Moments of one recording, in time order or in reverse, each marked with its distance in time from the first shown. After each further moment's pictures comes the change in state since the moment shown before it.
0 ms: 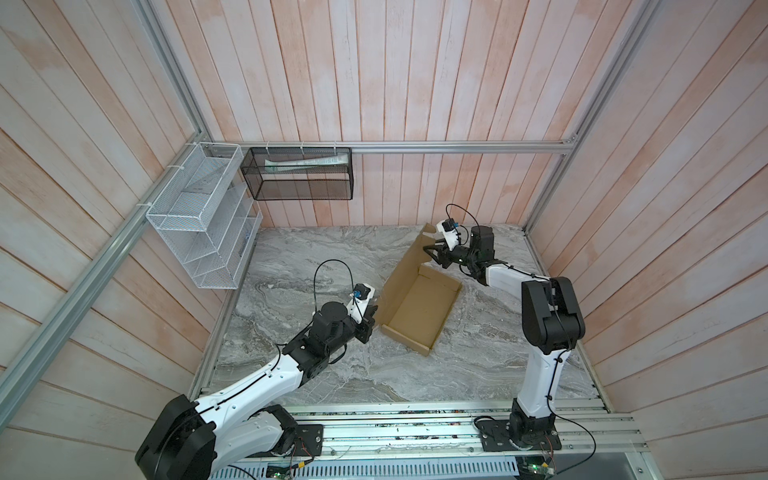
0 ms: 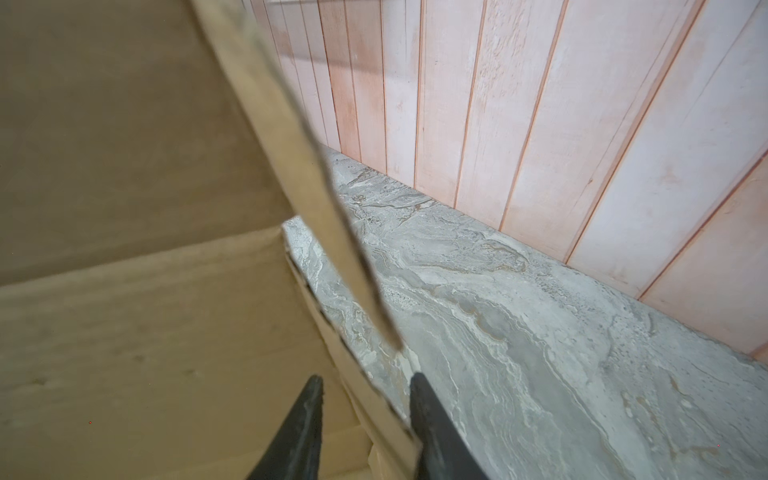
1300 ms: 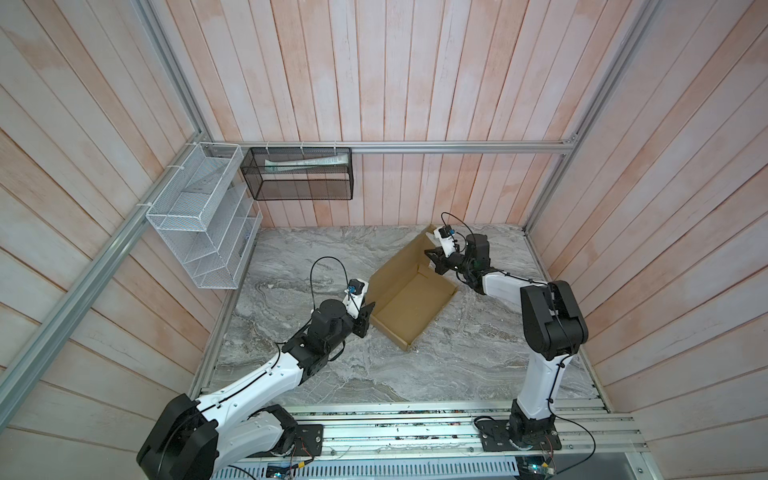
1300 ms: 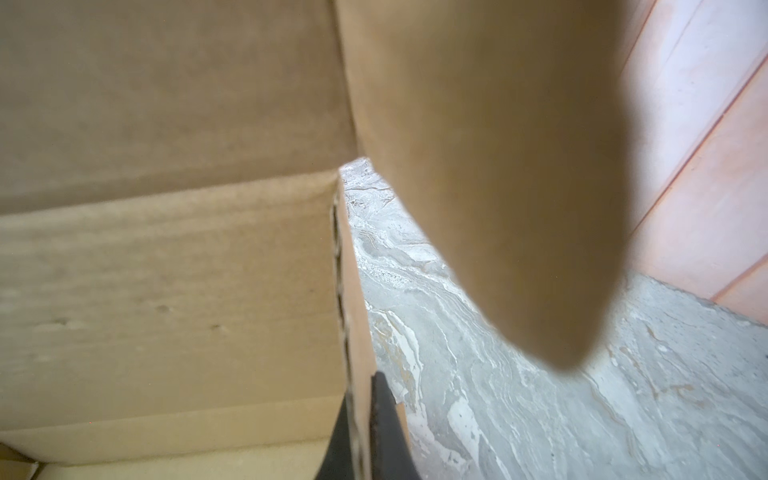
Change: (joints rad) left arm 0.034 0.007 0.008 0.006 -0.095 -0.031; right arm 0.050 -0.066 -0.129 0.069 0.175 0.036
